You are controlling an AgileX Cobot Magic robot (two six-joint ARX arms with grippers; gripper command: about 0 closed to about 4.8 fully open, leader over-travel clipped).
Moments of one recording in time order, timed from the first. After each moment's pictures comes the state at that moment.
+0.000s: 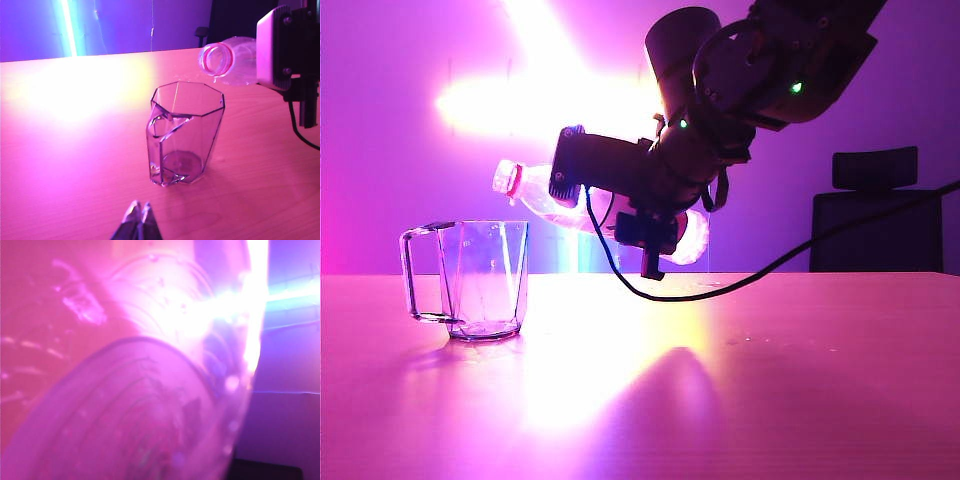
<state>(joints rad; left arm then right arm) -0.32 0.00 0.00 -0.09 0.00 0.01 0.65 1.92 1.13 0.46 0.26 -1.23</state>
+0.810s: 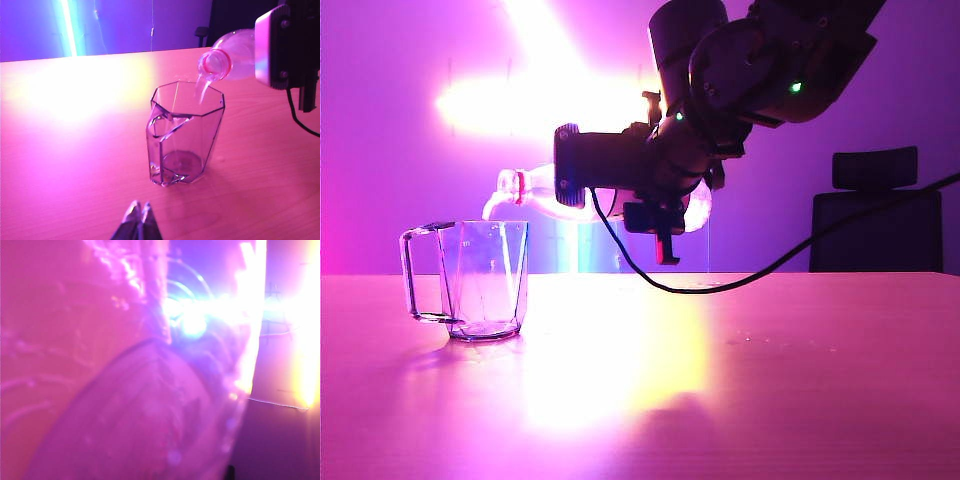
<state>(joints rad) -0.32 0.00 0.01 -0.09 0.00 0.01 0.65 1.92 1.13 0.55 0.31 -1.46</state>
